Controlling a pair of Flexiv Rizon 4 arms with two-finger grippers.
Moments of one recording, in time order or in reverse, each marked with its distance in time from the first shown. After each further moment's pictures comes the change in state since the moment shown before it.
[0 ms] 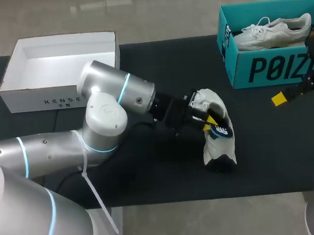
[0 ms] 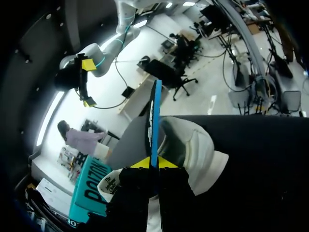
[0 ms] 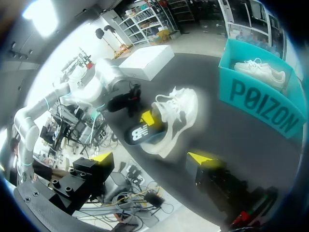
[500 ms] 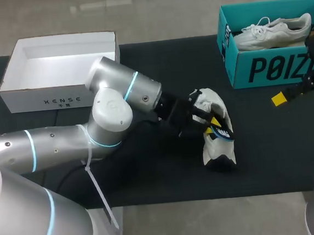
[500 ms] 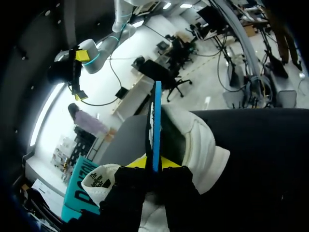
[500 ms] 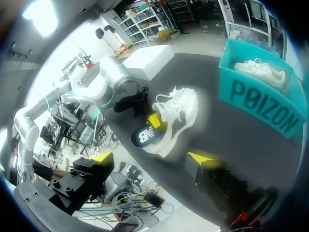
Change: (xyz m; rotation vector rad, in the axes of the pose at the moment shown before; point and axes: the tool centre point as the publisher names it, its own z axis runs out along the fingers) left arm 0.005 0.011 0.017 0.030 0.058 -0.011; right arm 0.000 0.000 0.000 0.000 0.000 0.000
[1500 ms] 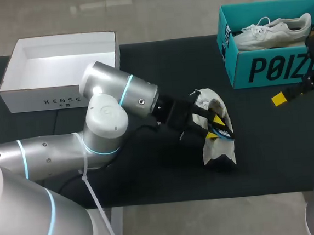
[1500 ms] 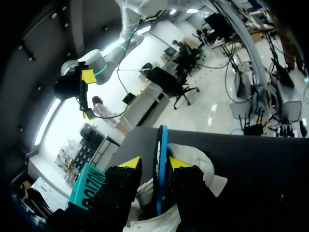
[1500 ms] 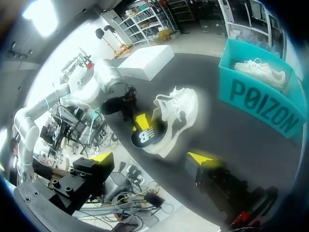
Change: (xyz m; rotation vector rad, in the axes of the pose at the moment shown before) left arm -0.004 -0.046 -0.006 0.044 -0.061 -0.035; right arm 0.000 0.000 0.000 0.000 0.000 0.000
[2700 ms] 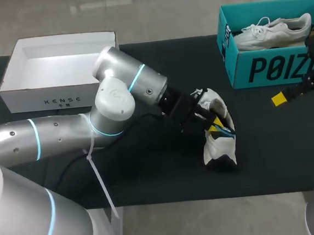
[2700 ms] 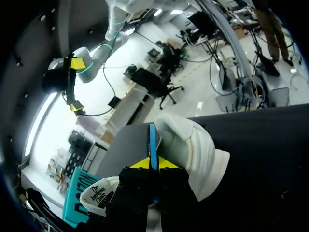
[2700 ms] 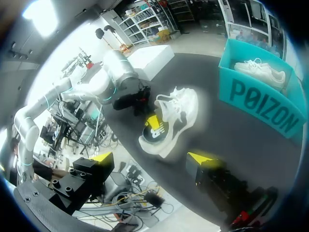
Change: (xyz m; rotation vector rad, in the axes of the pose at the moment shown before) left arm -0.002 0.034 0.011 0.041 0.133 0.071; right arm 0.000 0.000 0.000 0.000 0.000 0.000
